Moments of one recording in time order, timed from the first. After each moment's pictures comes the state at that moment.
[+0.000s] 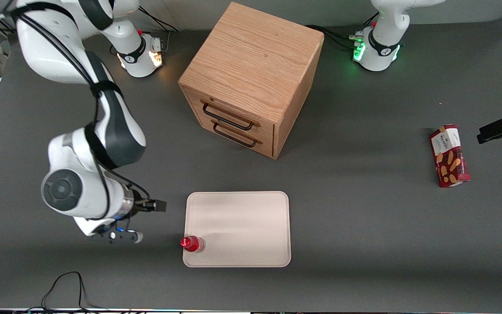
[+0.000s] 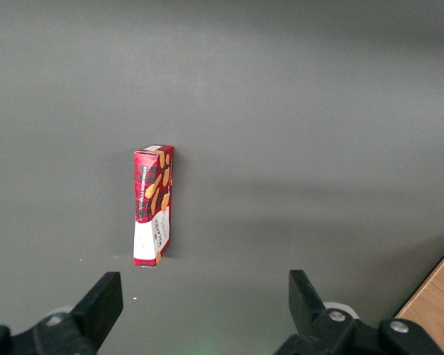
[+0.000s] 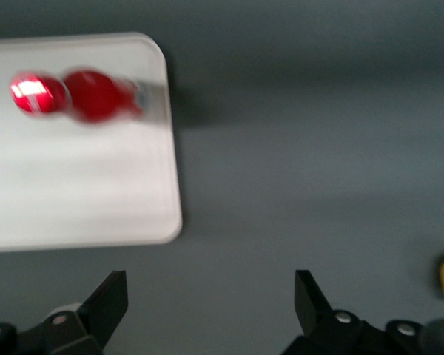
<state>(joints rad) 0.17 0.64 0.14 -1.15 -0.07 1.67 0.34</state>
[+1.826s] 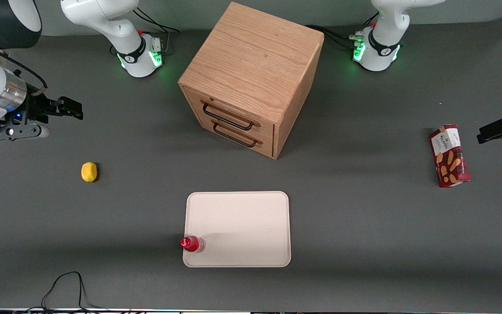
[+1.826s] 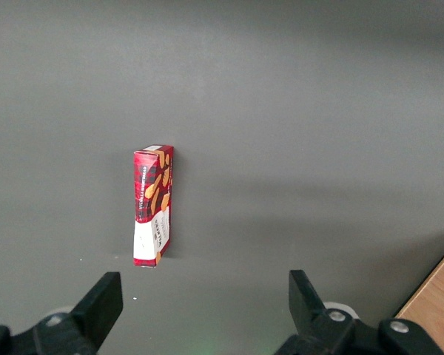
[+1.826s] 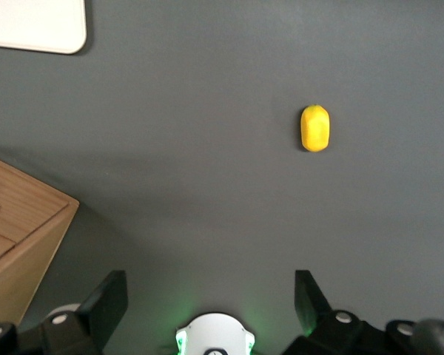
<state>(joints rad) 0.31 -0.05 -0.24 -1.73 -0.05 1.48 -0.01</state>
